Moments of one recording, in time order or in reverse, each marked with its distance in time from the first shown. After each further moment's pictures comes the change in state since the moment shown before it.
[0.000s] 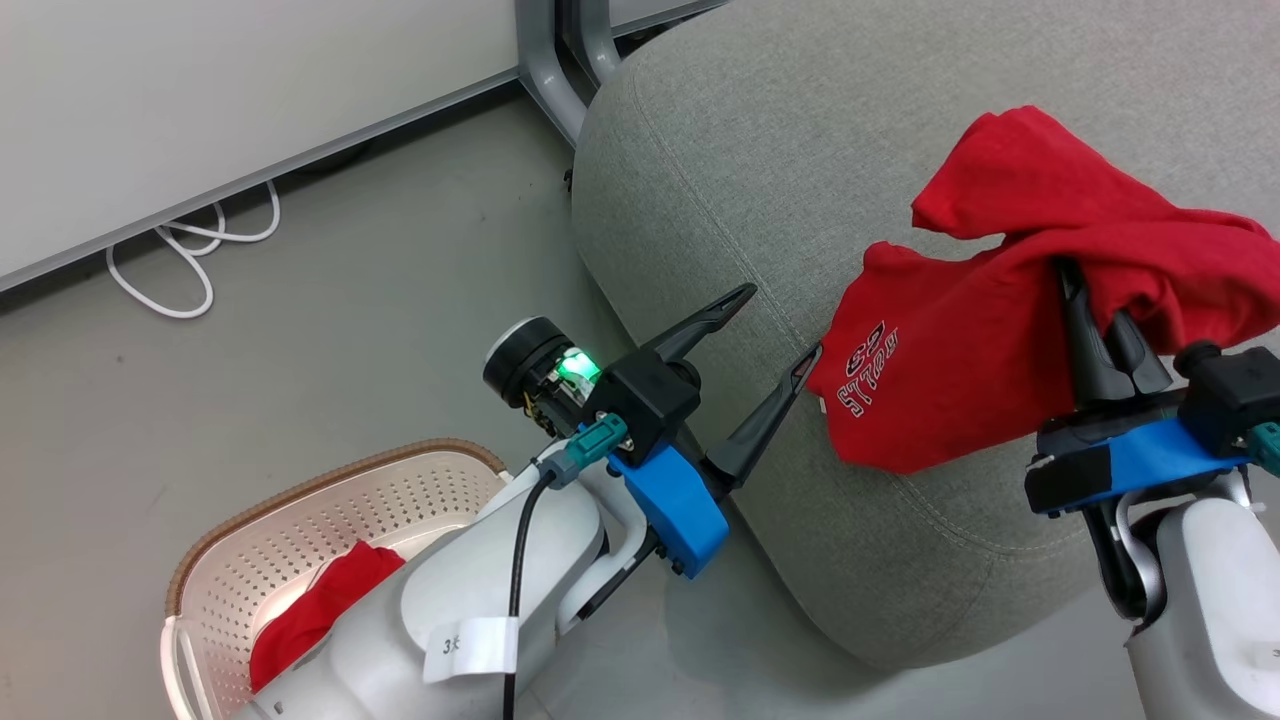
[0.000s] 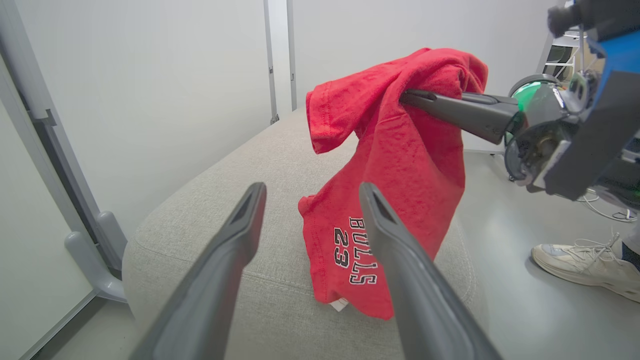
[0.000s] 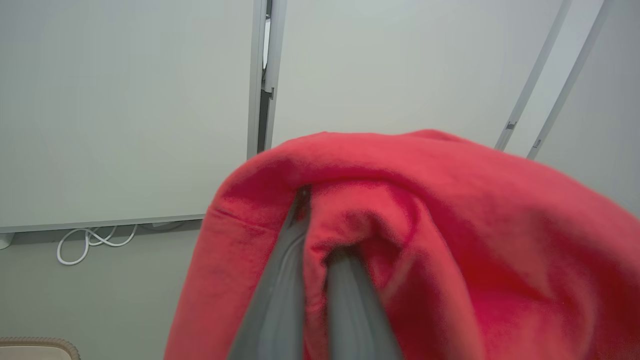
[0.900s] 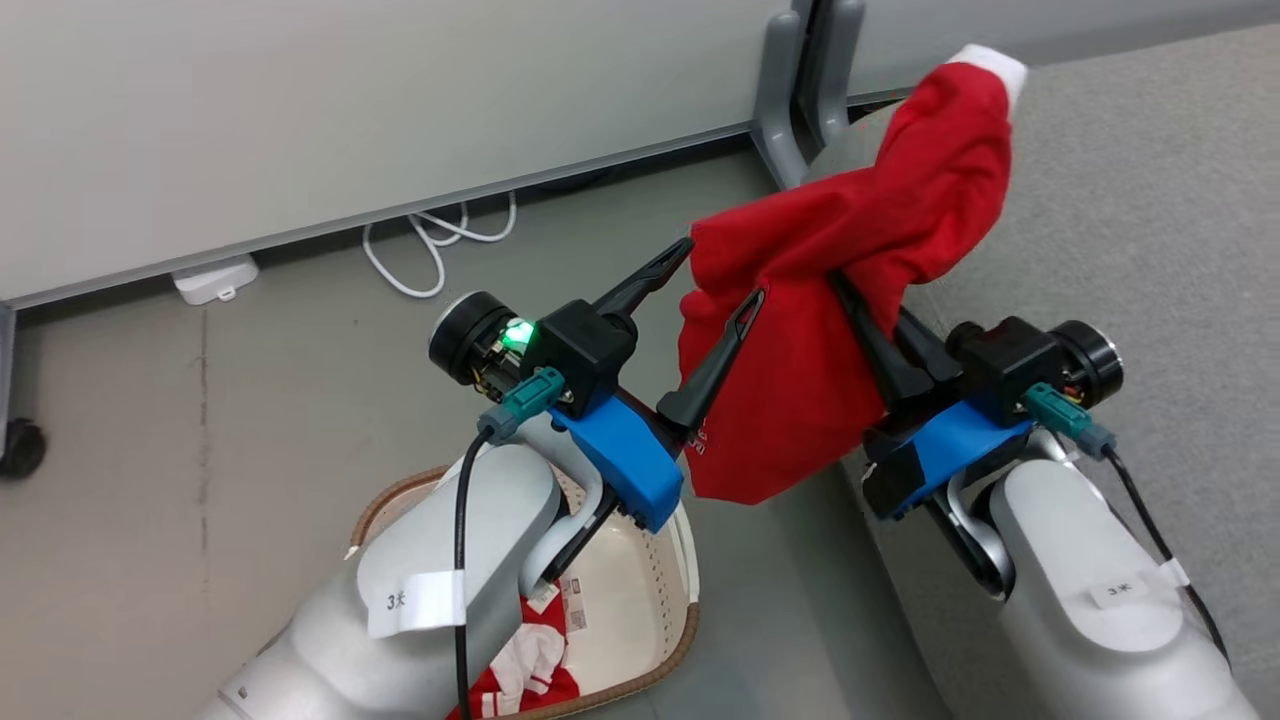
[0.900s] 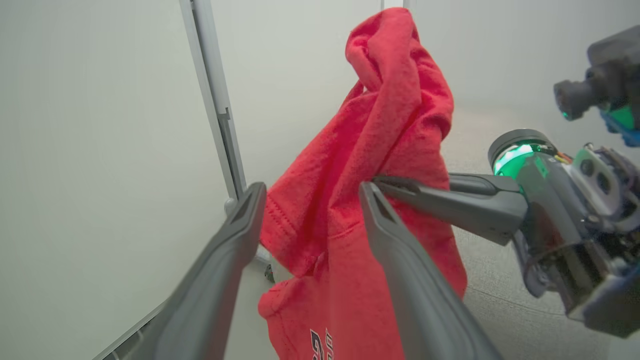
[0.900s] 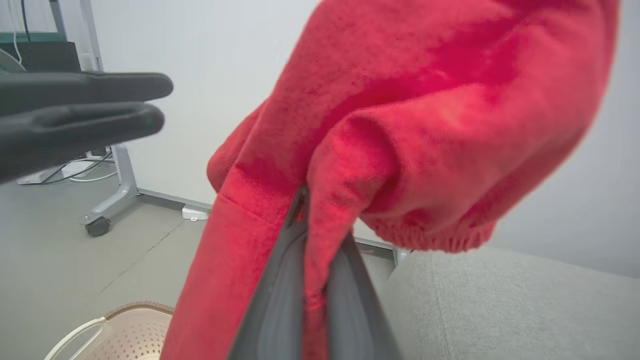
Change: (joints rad) left arm -0.006 0.013 0.083 0.029 -0.029 0.001 0.001; right arm -0.164 0.024 0.350 0.198 0.053 0.000 0.000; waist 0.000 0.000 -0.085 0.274
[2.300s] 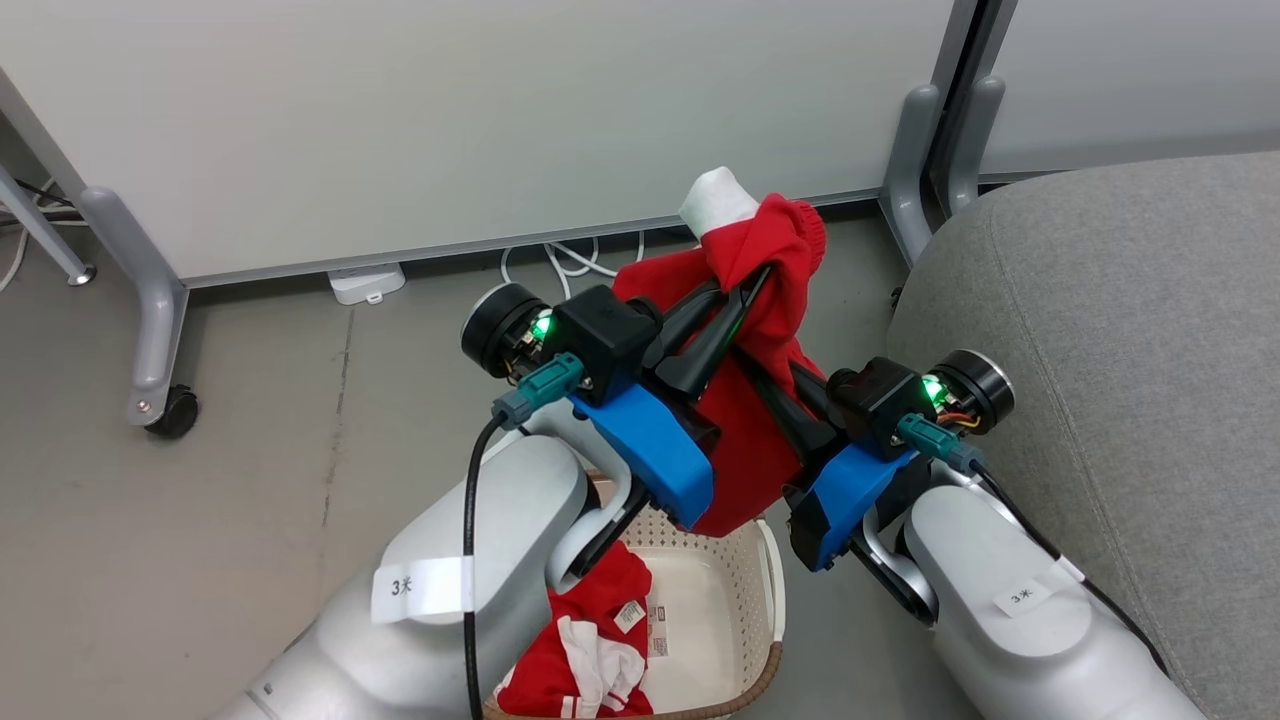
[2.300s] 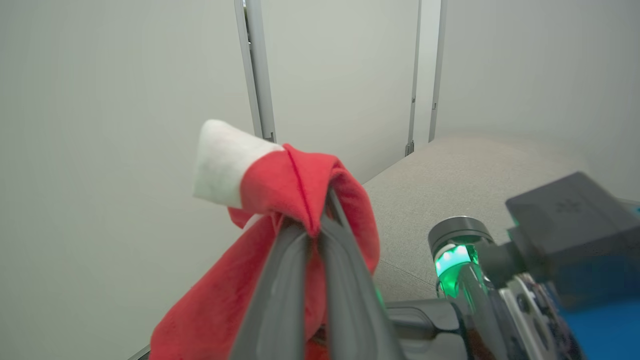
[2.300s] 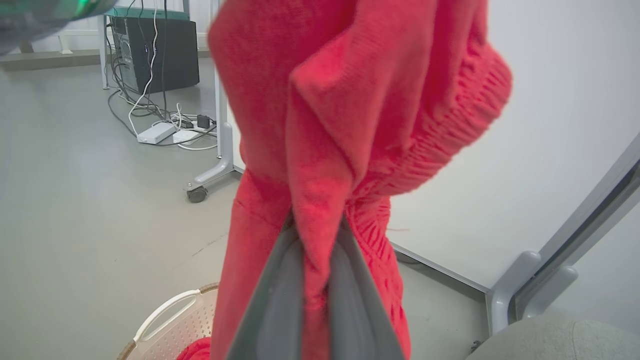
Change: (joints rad) left arm 0.001 -0.047 0.031 -0.018 -0.024 -0.041 0.015; right arm -0.065 0.030 0.199 0.150 0.030 0.000 0.000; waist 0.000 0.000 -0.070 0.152
